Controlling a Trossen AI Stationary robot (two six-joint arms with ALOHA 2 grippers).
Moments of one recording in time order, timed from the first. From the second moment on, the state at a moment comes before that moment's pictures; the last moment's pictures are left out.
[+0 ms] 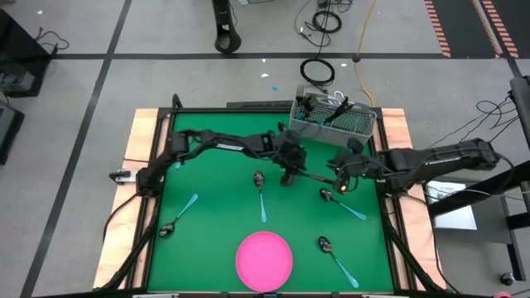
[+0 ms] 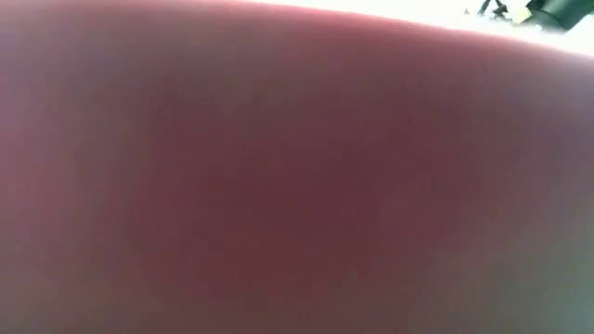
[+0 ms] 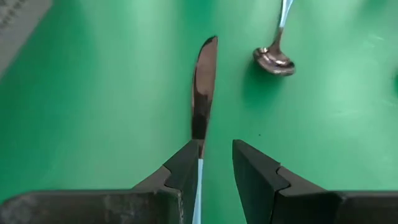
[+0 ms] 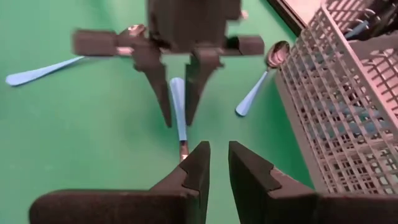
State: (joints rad) left arm 0.22 2.27 1.63 -0.10 0.42 0.24; right arm 0.10 0.85 0.64 -0.60 0.45 0.31
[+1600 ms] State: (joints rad) left arm 0.22 2.37 1.69 -0.21 0.31 0.28; right arm 0.16 0.82 0.59 -0.57 0.52 0.26
